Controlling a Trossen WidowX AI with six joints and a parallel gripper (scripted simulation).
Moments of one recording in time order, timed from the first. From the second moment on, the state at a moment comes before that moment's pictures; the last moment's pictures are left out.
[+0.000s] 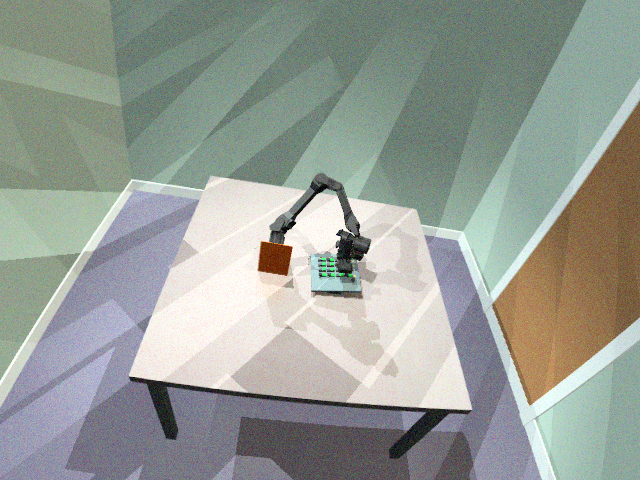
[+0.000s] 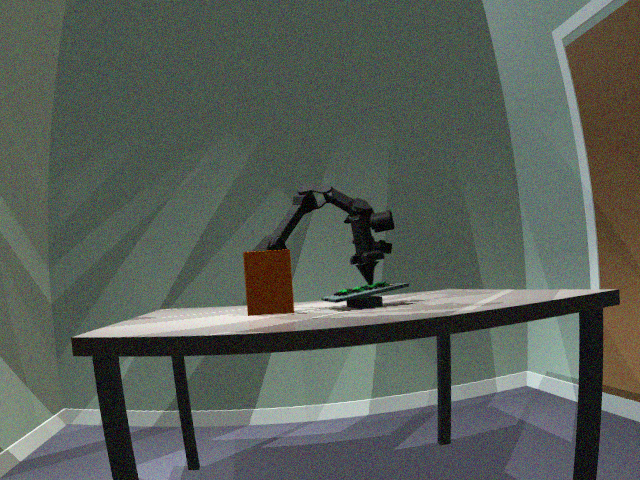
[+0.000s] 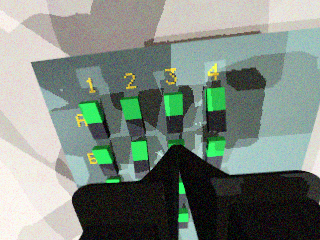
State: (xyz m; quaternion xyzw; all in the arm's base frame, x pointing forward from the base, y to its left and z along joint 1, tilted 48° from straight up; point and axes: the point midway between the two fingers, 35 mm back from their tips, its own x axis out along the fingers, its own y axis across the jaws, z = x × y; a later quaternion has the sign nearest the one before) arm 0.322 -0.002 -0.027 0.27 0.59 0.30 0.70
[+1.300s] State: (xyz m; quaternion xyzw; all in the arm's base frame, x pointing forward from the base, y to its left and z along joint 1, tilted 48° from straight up) arm 0.286 -0.029 0.029 0.28 0.59 0.30 0.70
